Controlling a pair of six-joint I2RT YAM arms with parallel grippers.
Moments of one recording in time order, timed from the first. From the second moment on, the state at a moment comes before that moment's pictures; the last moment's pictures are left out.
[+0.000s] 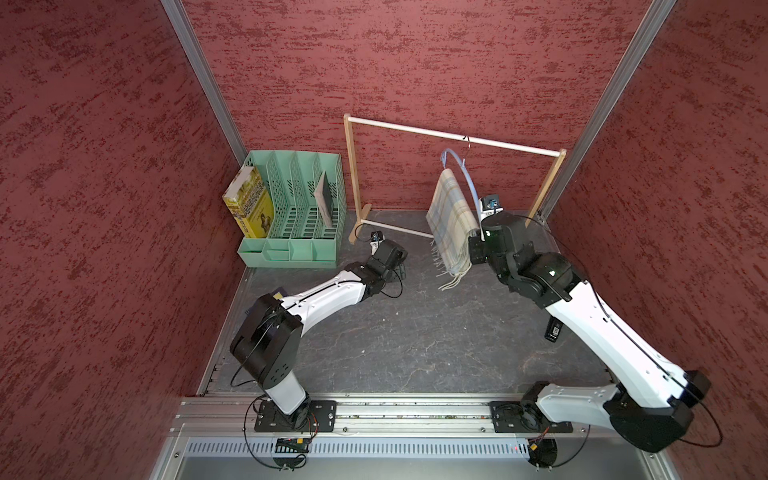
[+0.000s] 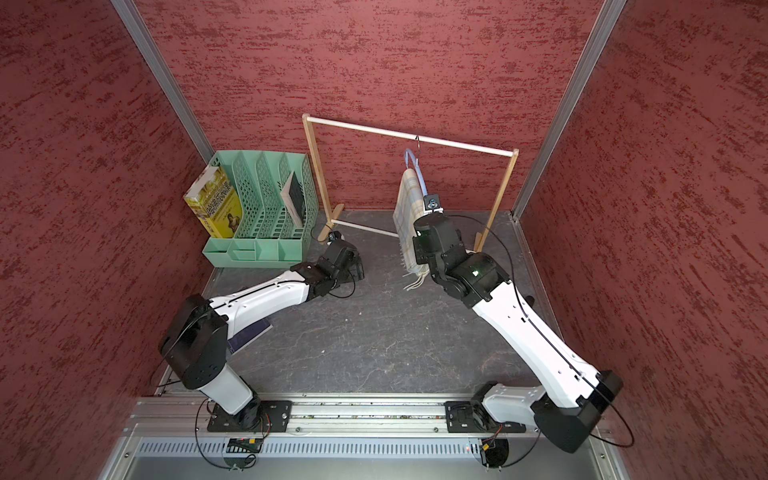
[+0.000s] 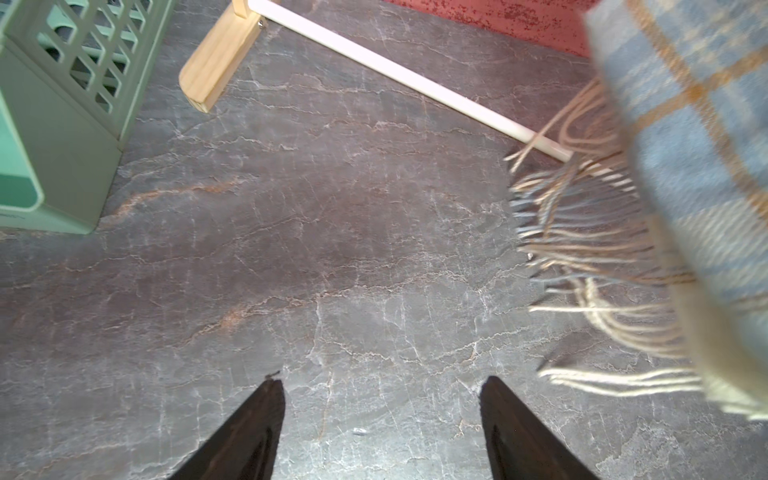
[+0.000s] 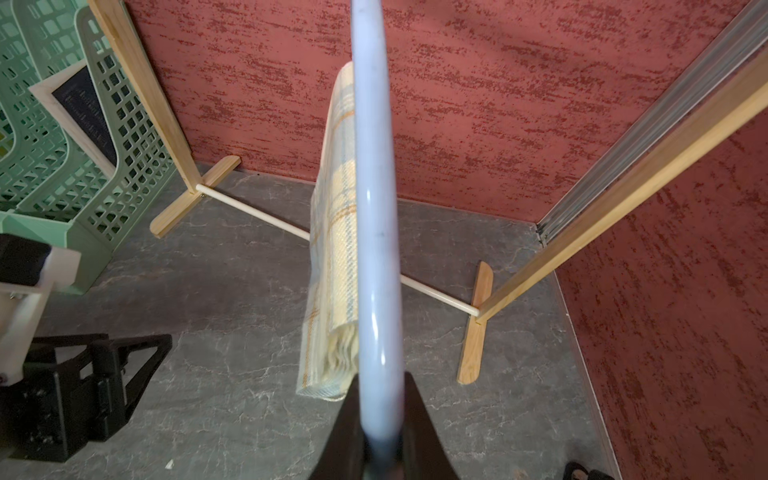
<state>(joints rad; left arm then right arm) -0.66 1.65 1.16 -0.34 -0.32 -0.67 0.64 1.29 1.53 -0.79 0.57 0.18</state>
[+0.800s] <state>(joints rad) -0.61 1.66 1.16 -0.34 -0.31 -0.64 0.46 1.43 1.48 -0.65 0.45 0.23</state>
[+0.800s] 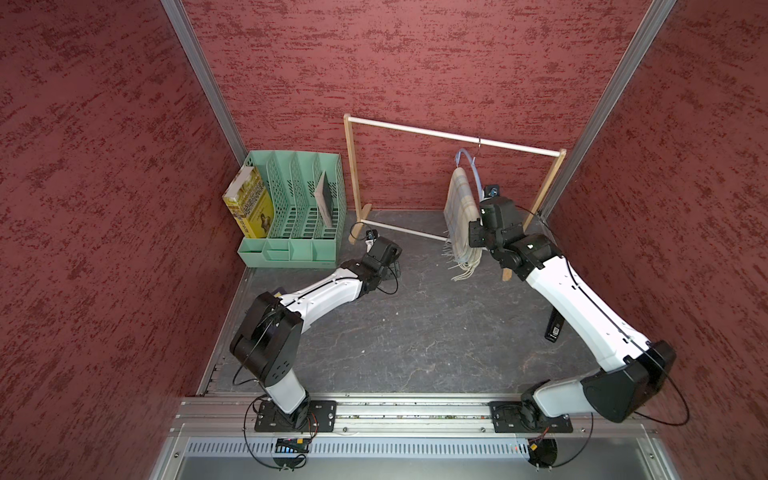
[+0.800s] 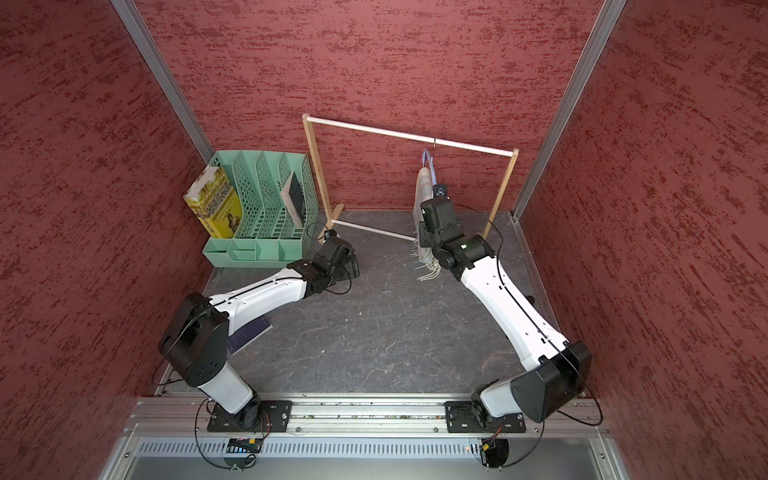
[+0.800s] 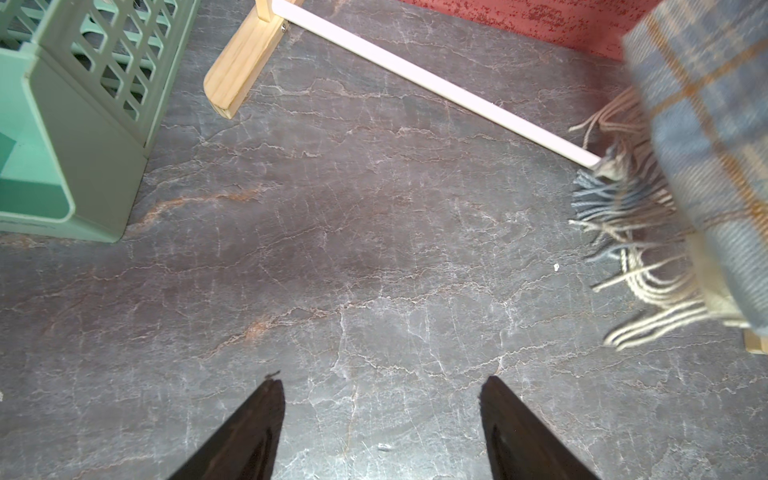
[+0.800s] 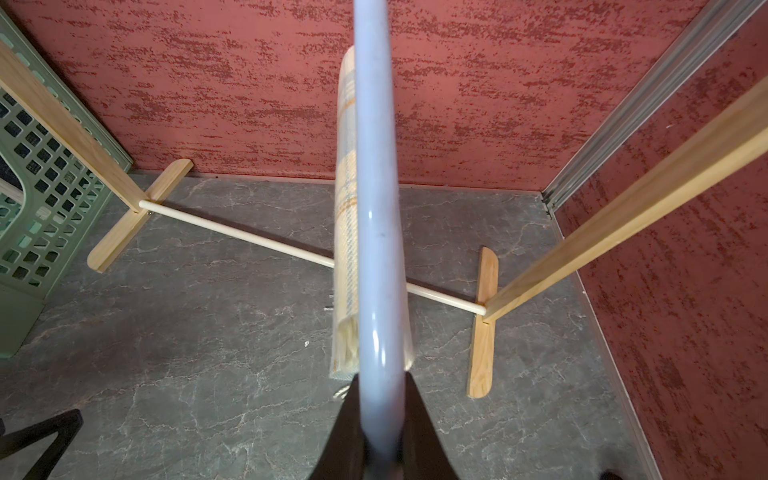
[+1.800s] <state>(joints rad) -0.09 0.98 0.50 0.09 -0.34 -0.28 0.29 1.35 0.68 0.25 0.48 0.03</state>
